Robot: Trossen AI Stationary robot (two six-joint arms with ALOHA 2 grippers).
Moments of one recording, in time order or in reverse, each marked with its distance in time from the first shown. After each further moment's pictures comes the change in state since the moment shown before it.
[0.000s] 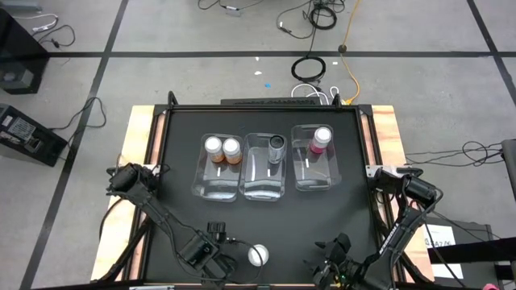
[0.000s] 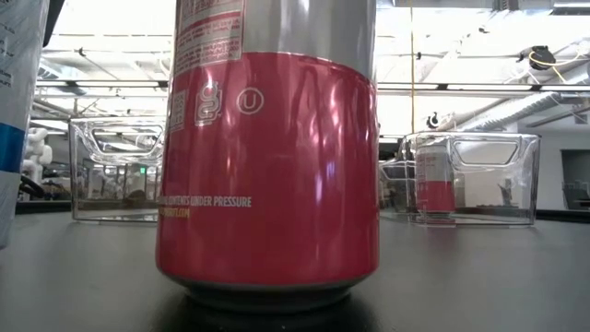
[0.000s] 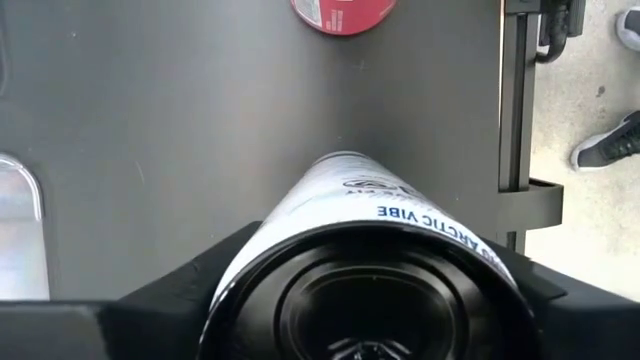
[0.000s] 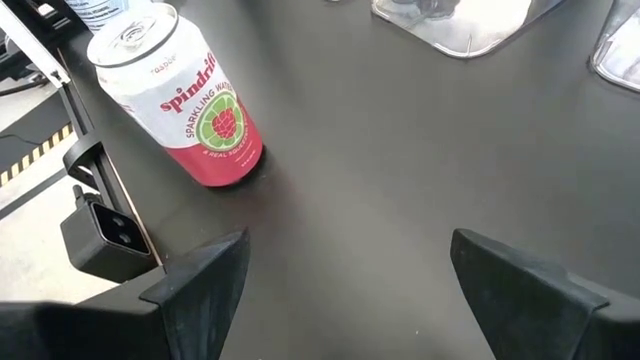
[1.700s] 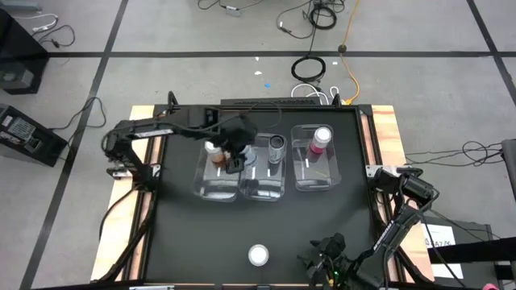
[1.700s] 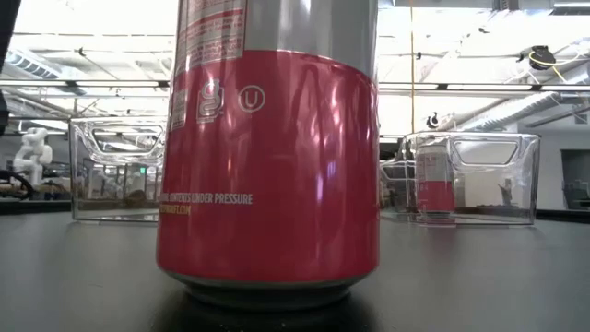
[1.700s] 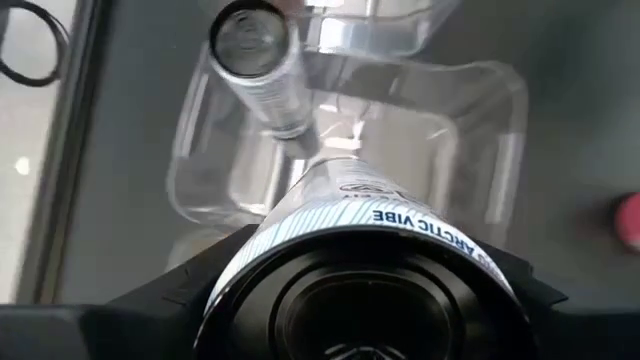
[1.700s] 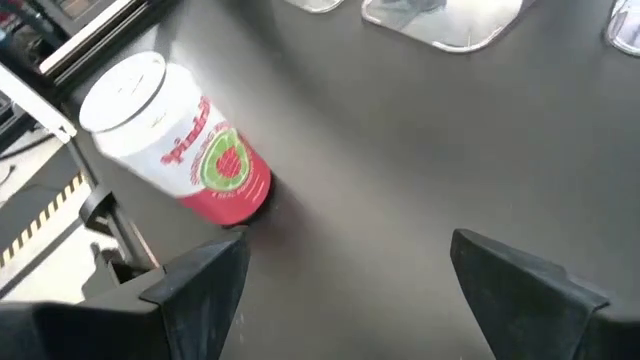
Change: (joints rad) left arm 0.819 -0.275 0.146 -0.115 0.067 0.647; right arm -0.051 0.000 0.000 0.054 0.004 0.080
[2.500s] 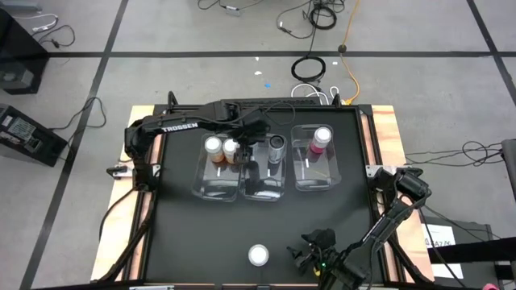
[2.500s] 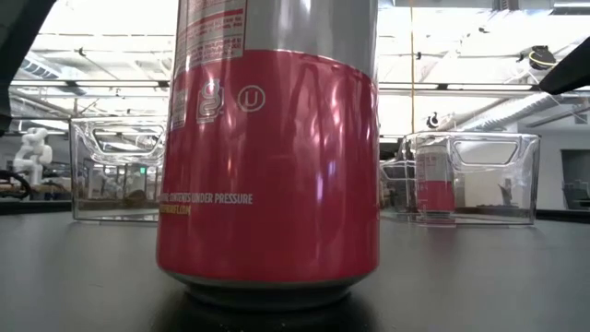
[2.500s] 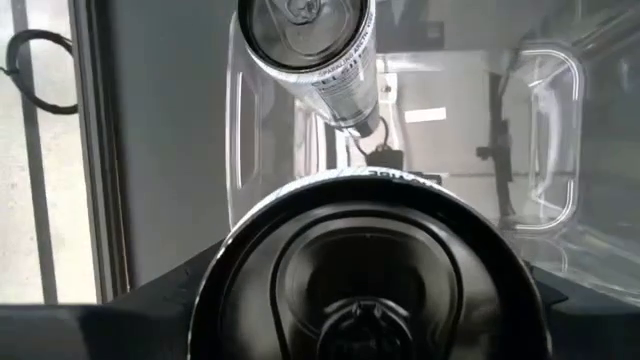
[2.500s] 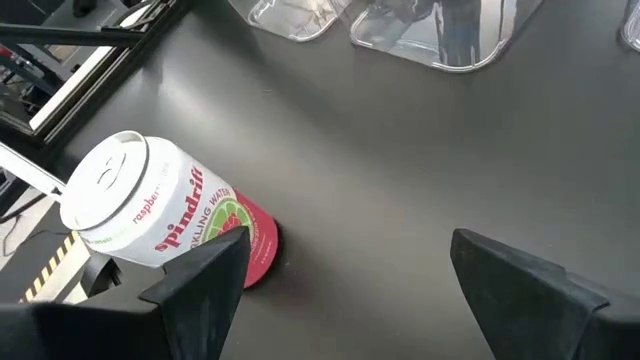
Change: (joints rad) left arm 0.125 0.172 0.001 0.064 -0.023 0.351; right arm -0.102 0.000 0.000 0.072 -0.004 0.002
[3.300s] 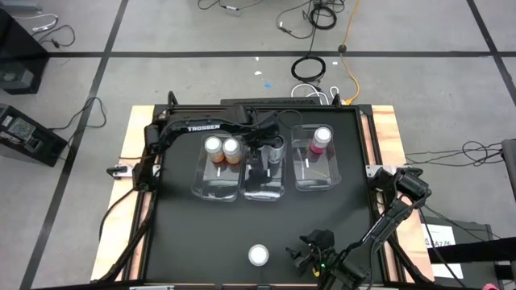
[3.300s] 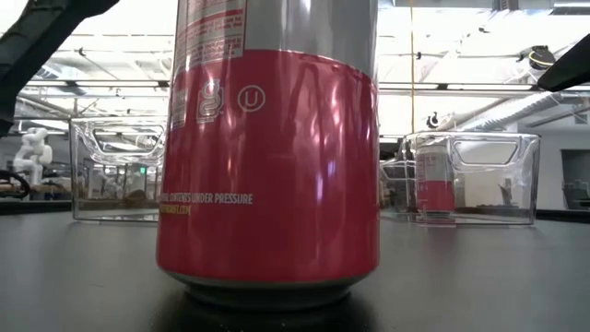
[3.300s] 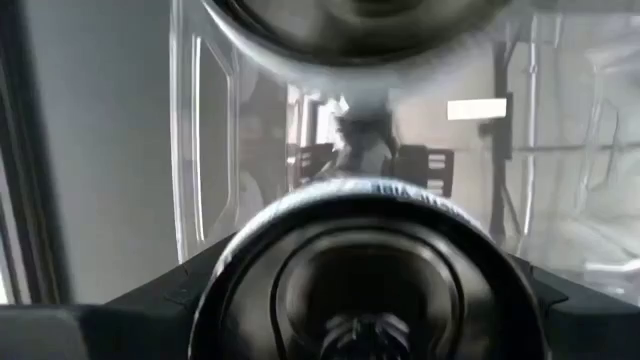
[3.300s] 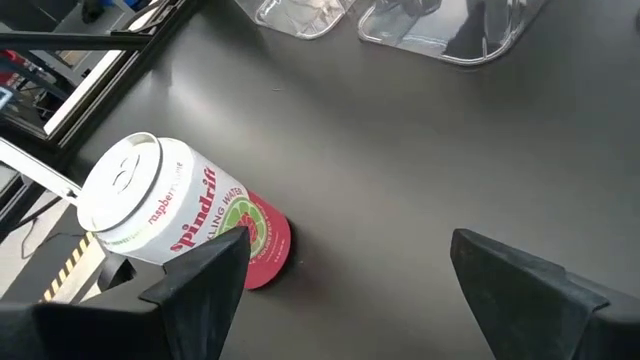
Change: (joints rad) left arm 0.044 0.194 -0.001 0.072 0.019 -0.002; right arm -0.003 0.000 0.000 0.034 0.000 0.001
